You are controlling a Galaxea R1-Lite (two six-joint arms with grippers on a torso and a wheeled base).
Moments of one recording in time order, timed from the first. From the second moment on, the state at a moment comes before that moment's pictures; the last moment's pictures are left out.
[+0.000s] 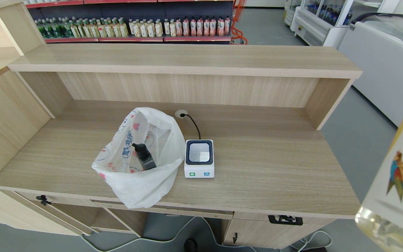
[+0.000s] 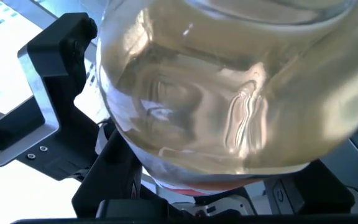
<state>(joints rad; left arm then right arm) -0.01 0.00 0.00 0.04 -0.04 0.03 0.61 1.02 -0.98 -0.05 0.82 0.44</state>
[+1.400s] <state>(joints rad) -0.01 0.00 0.00 0.04 -0.04 0.03 0.00 1.54 -0.58 -1.02 0.49 -0.91</state>
